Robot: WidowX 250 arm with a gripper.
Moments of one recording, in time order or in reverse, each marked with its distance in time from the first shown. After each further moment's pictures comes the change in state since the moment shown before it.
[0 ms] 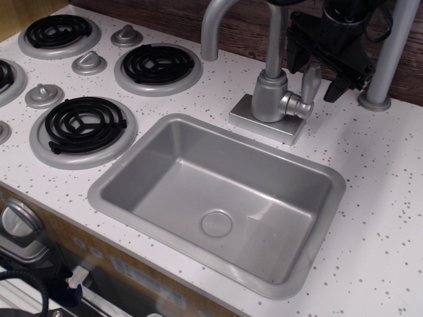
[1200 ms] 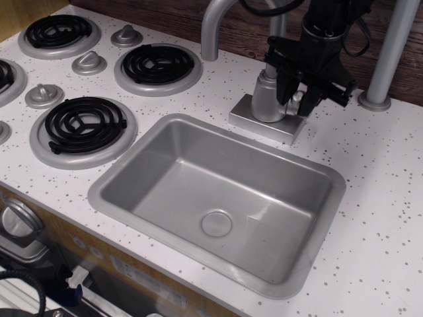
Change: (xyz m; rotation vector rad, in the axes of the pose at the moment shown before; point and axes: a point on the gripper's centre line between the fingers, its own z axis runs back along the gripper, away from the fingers) arm -0.039 -0.004 -0.015 -0.108 0.162 0.143
